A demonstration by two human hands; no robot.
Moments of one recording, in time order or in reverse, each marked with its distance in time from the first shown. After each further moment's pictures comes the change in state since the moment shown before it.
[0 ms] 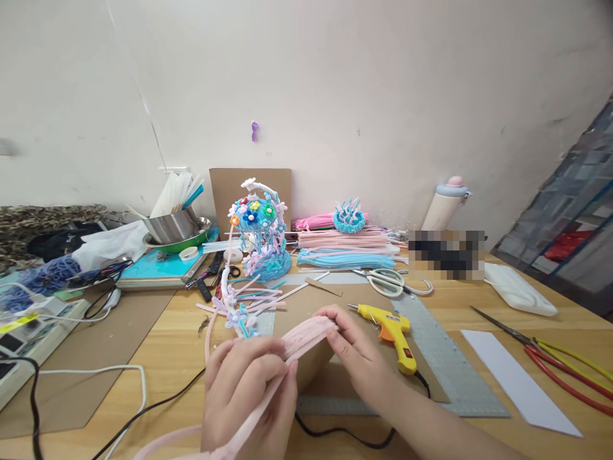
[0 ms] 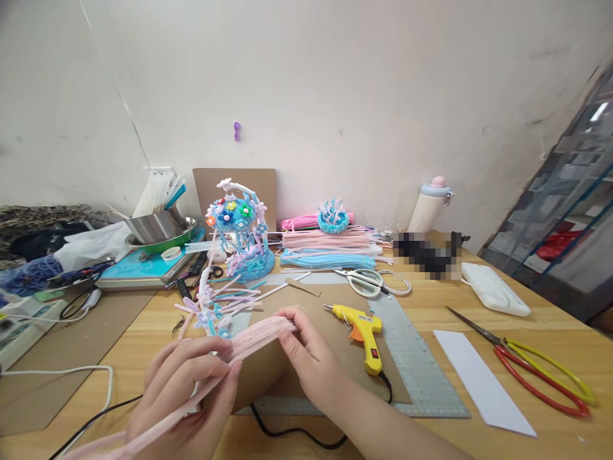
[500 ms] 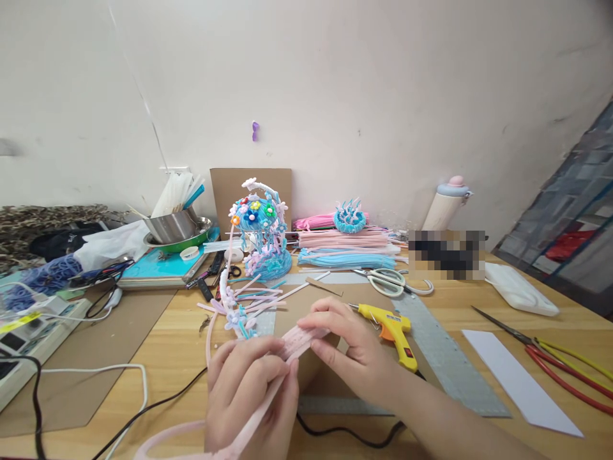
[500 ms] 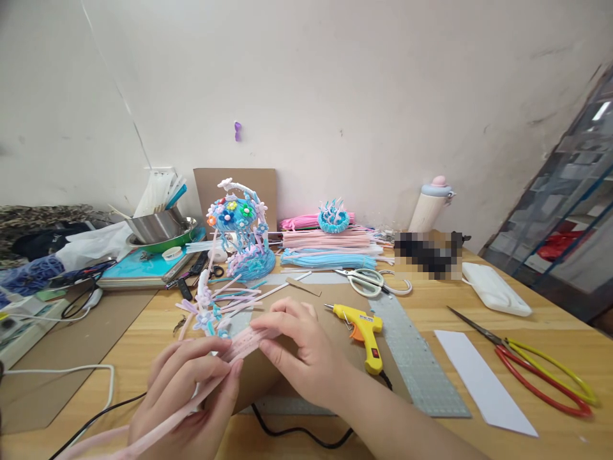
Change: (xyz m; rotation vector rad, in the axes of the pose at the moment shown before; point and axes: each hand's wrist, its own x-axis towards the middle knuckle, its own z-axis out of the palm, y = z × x) left_hand -0.001 0.002 0.001 -0.017 0.023 -0.008; right_hand 0.012 -0.023 -0.008 -0.278 -0.125 -0.371
